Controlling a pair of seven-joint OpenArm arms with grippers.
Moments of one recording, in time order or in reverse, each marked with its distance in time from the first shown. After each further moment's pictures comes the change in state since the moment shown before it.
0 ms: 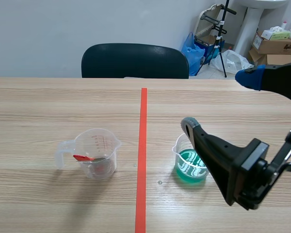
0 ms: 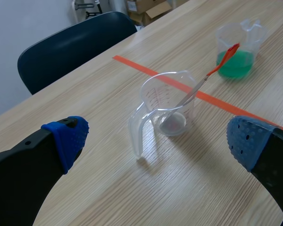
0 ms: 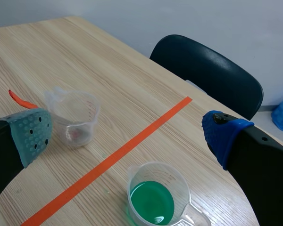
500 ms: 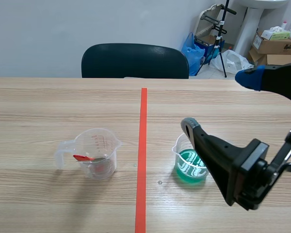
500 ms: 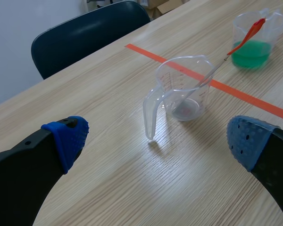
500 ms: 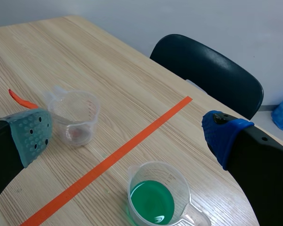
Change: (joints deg) left arm -3.3 -1.9 0.0 -9.5 1.9 0.0 -5.5; right arm 0.0 0.0 0.0 0.0 0.0 0.0 -0.1
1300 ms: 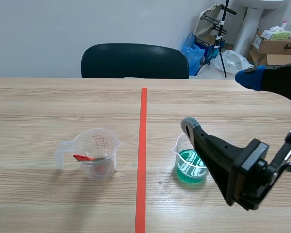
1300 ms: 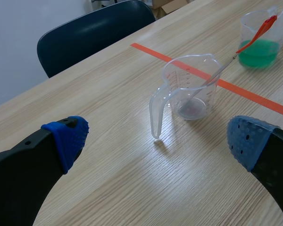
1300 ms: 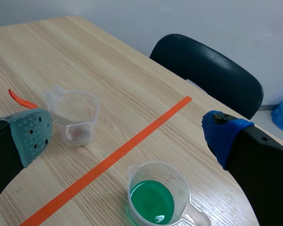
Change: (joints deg) left arm -1.3 0.0 0.0 -1.9 0.0 0.0 0.0; right arm 0.0 0.0 0.0 0.0 0.0 0.0 -0.1
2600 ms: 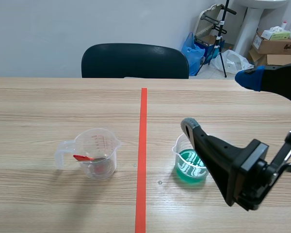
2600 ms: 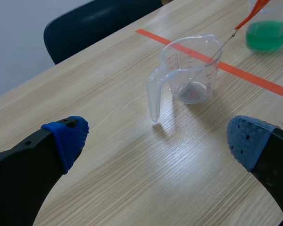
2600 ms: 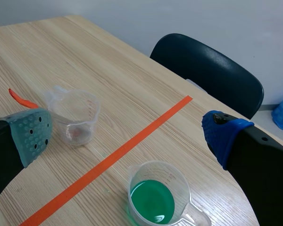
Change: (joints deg) left arm 1.7 4.9 0.0 0.0 4.3 5.4 -0.8; right arm 0.0 0.0 0.0 0.0 0.0 0.0 -0.1
